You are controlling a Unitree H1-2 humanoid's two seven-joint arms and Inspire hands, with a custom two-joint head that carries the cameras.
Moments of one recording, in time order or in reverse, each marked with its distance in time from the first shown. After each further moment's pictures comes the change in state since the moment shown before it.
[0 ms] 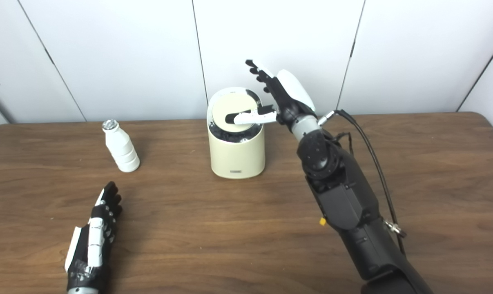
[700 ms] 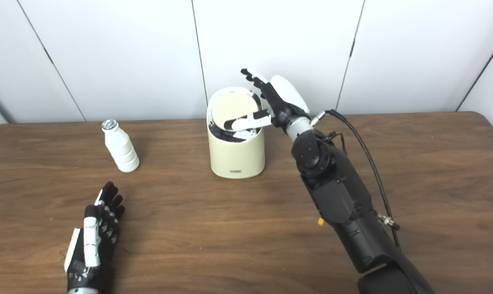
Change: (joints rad) left arm 0.005 -0.007 -0.004 -0.015 -0.071 0.021 0.000; right arm -0.016 -0.005 0.010 0.105 -0.019 -0.040 -0.020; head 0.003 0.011
